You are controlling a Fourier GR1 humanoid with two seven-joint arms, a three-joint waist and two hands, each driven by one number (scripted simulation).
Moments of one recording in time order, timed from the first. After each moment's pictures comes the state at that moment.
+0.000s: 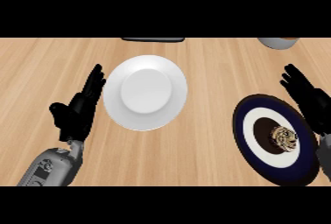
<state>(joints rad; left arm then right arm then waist) -0.26 0.30 -0.29 -1.56 0.16 0.36 0.16 -0.24 -0.50 0.00 -1.37 -0.31 0.07 0.13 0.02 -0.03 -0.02</state>
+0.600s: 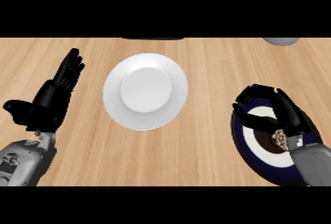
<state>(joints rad) -0.30 0.43 -0.20 -1.59 0.19 0.23 0.10 -0.27 -0.46 0.24 -1.47 0.10 -0.08 0.02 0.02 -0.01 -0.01</state>
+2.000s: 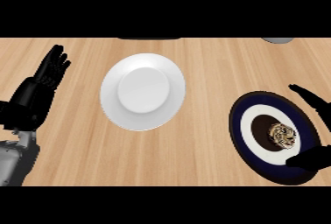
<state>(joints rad) -0.28 0.46 -0.09 -1.59 0.22 0.11 0.09 -0.09 -0.80 0.16 -1.84 0.19 0.15 0.55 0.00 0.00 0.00</state>
